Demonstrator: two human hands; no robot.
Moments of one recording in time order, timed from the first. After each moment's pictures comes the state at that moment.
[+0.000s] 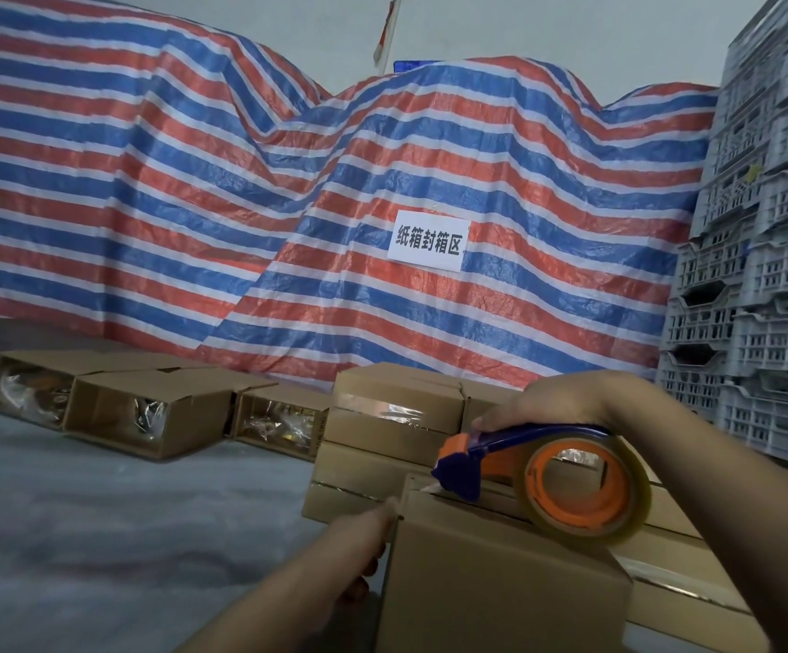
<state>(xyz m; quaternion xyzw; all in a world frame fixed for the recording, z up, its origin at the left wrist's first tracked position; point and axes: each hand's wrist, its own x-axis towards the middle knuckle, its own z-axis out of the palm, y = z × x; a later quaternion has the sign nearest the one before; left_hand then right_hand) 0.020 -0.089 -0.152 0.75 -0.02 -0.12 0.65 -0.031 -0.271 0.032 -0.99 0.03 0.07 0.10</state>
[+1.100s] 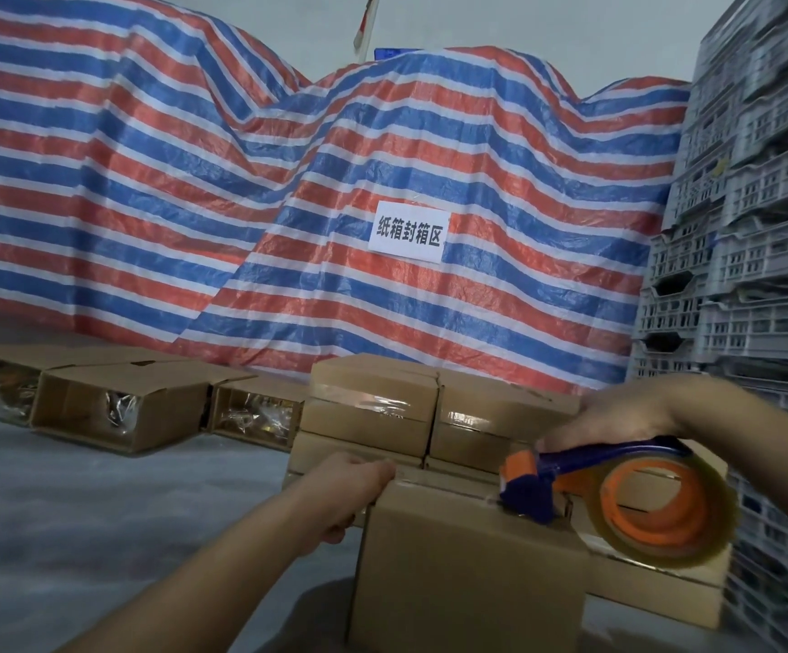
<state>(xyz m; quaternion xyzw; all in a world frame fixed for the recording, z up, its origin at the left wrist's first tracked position) 0.032 -0.090 -0.124 0.80 -0.15 -0.09 0.57 -0.080 -0.337 0.036 -0.99 0.13 0.08 0.03</state>
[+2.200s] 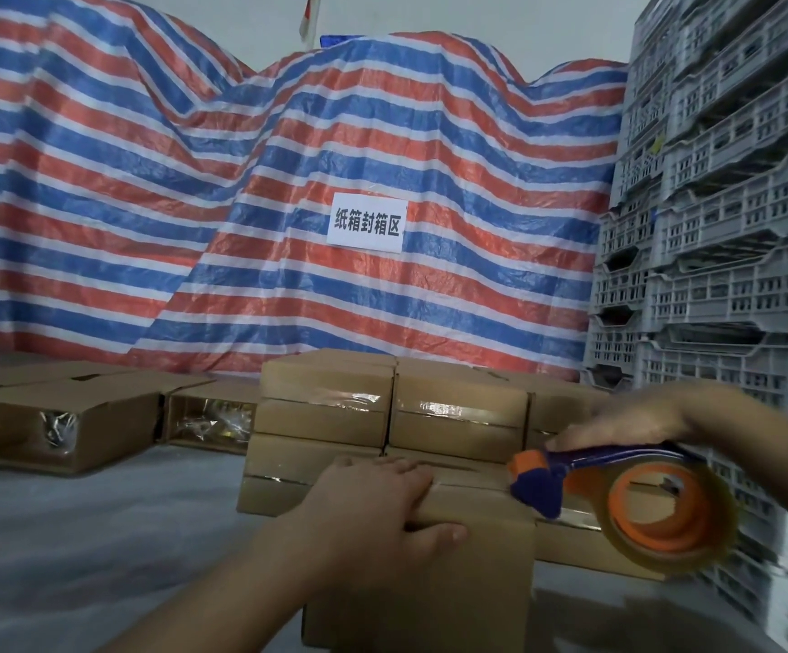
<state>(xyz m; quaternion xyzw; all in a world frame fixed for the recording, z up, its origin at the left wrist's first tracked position) -0.030 -0.126 -0.103 0.89 -0.43 0.13 0.05 -0.106 -0.407 0.016 -0.98 0.14 0.10 0.09</state>
